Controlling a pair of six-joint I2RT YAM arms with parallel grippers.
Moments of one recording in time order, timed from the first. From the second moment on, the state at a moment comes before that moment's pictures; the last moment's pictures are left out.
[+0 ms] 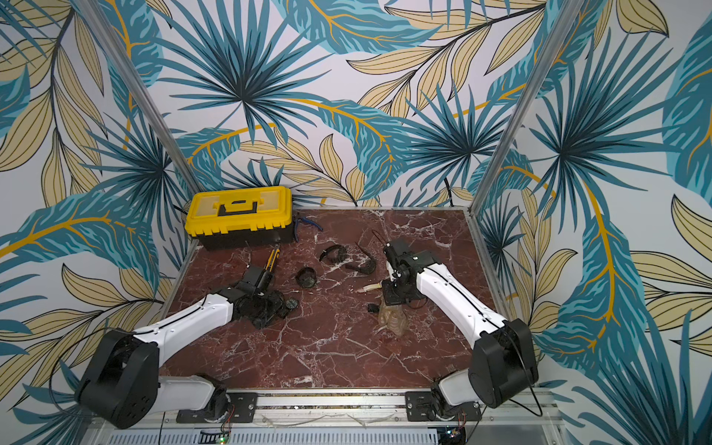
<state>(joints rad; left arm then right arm) -0.38 1.38 0.72 -0.55 0.15 -1.20 0.39 1.45 1.17 -1.07 -0.01 0.27</state>
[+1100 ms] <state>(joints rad) -0.45 1.40 0.79 -0.50 0.31 -1.04 0.45 1.43 1.17 -1.07 0.00 0.29</state>
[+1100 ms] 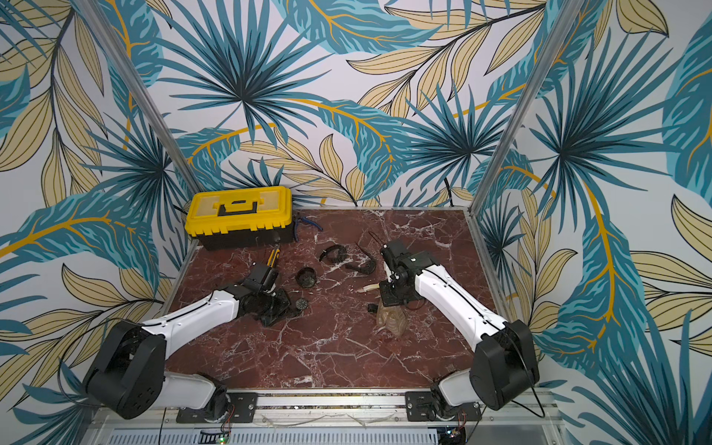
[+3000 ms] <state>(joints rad) -0.49 1.61 0.81 -0.38 0.59 -0.89 0.82 2.13 1.65 -1.06 -0.01 0.37</state>
